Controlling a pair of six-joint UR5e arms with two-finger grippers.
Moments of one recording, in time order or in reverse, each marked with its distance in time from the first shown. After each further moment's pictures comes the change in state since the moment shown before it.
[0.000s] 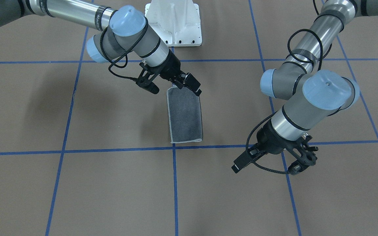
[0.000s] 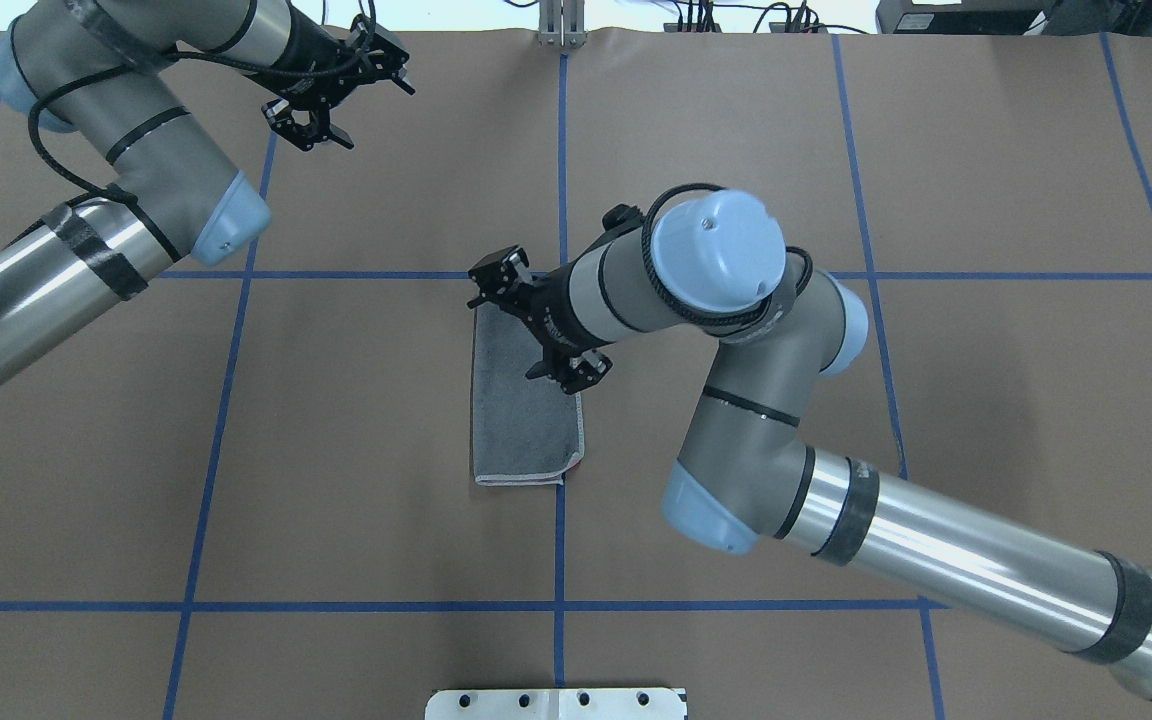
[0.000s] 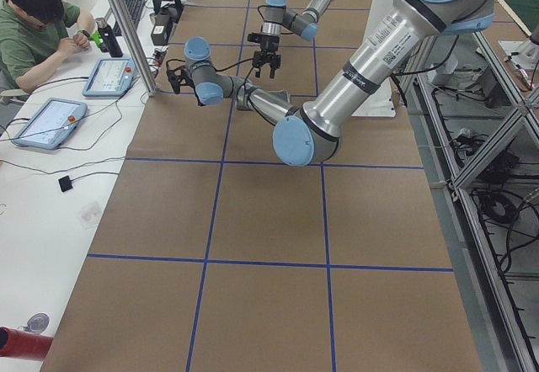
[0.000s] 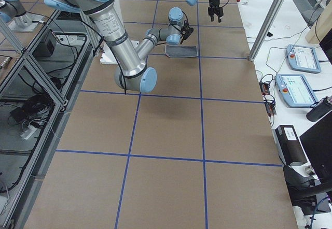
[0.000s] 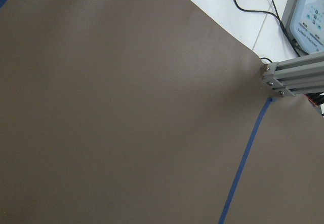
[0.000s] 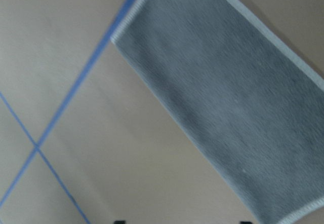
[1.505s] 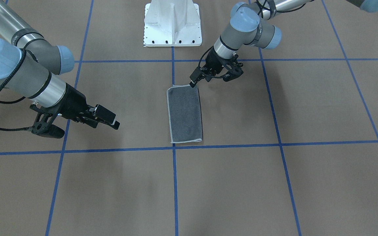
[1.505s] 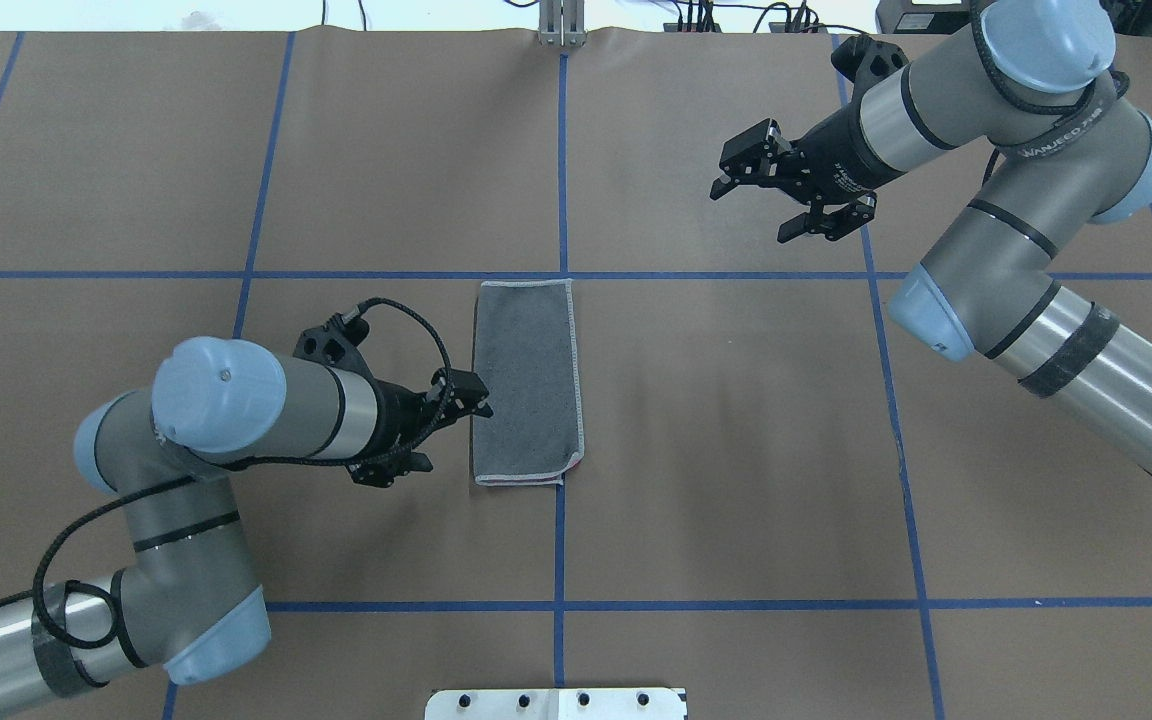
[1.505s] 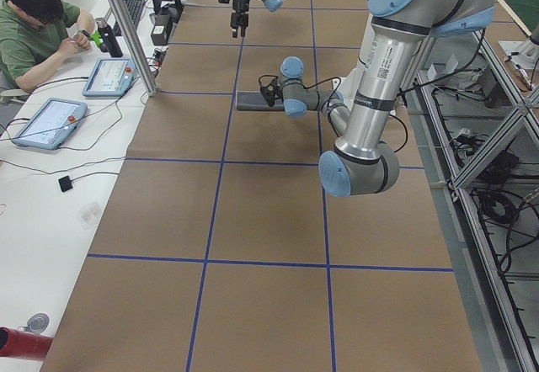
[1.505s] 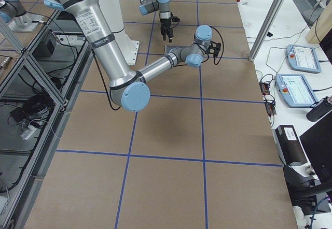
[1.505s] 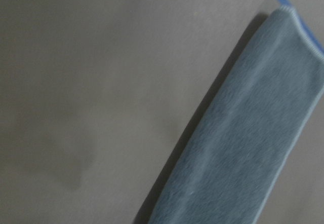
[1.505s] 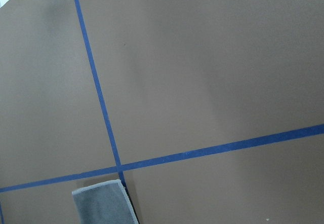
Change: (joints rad) left arm 0.585 0.329 -0.463 0.034 0.412 -0.356; right arm 0.332 -0.206 -0.009 0.001 0.316 -0.632
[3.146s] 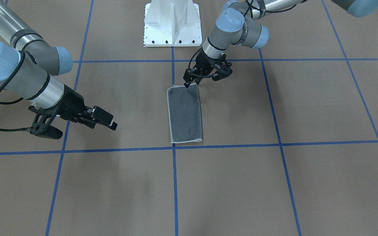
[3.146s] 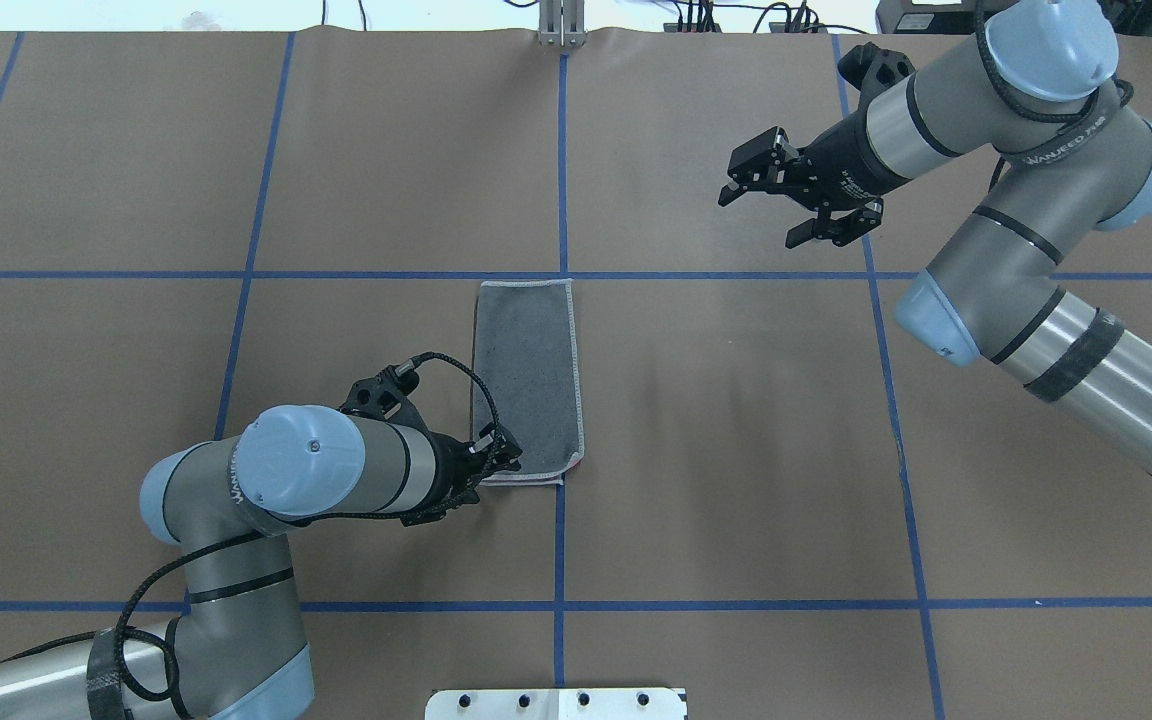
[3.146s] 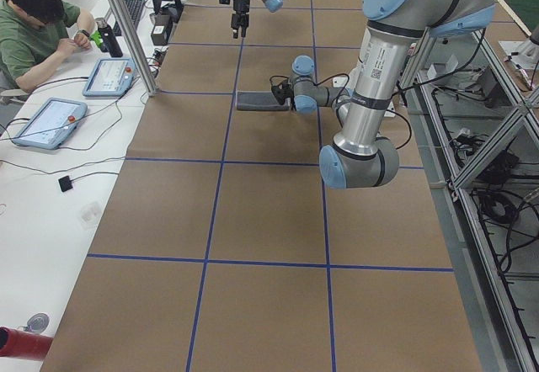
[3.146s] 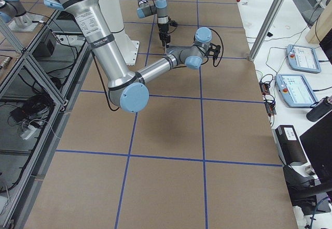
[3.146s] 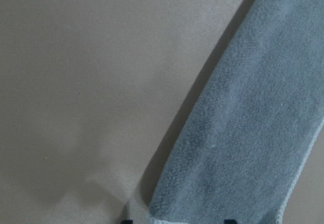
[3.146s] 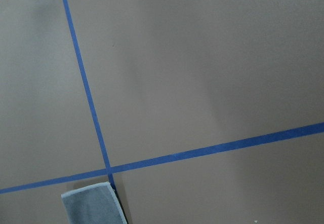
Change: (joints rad) left arm 0.026 -0.062 0.044 0.050 0.033 0.003; right arm -0.001 -0.014 -0.003 0.002 0.000 -0.001
